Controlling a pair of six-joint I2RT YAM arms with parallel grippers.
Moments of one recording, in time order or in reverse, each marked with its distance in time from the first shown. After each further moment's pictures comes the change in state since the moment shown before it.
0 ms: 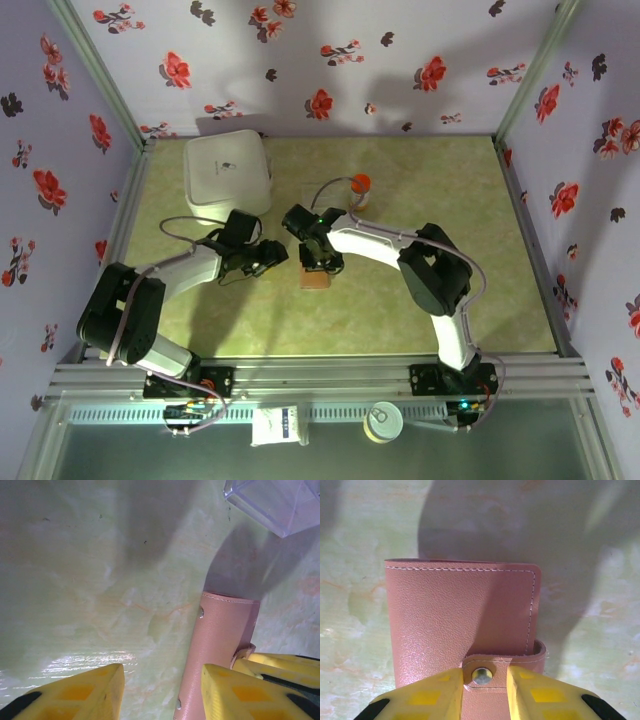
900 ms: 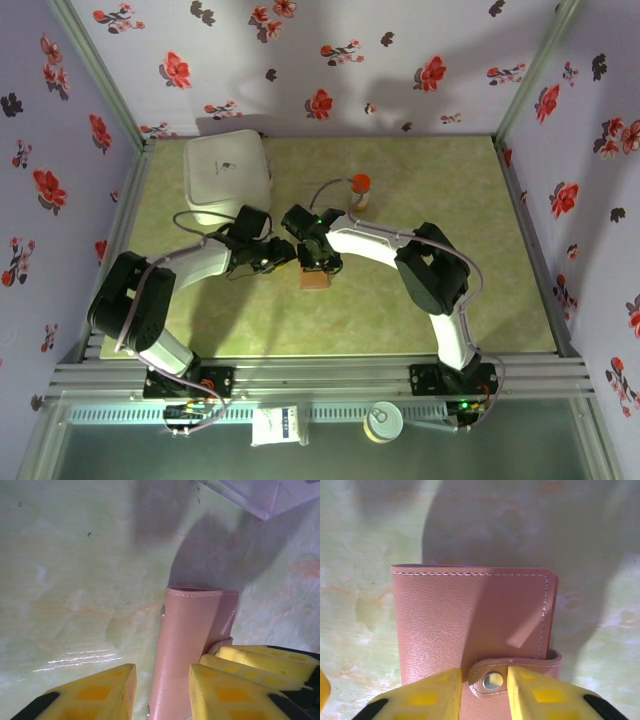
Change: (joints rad) left arm -0.045 0.081 0.076 0.001 0.046 0.003; right arm -0.002 0.011 -0.005 0.034 -0.019 -0.004
